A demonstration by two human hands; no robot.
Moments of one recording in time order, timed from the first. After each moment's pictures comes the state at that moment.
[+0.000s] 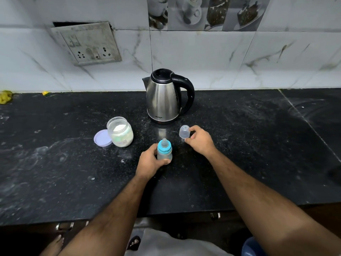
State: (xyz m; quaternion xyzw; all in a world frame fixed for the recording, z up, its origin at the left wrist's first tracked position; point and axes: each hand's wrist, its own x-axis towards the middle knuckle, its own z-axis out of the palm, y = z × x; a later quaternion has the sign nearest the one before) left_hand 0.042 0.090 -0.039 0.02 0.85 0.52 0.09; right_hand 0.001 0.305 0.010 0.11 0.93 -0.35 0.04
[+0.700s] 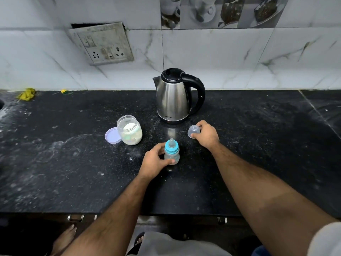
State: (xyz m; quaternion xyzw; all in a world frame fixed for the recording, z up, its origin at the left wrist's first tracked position) left_hand 0.048 0.084 -0.029 0.00 0.83 0.55 0.08; right_hand -0.041 0.308 -0.011 0.11 0.94 -0.33 0.04
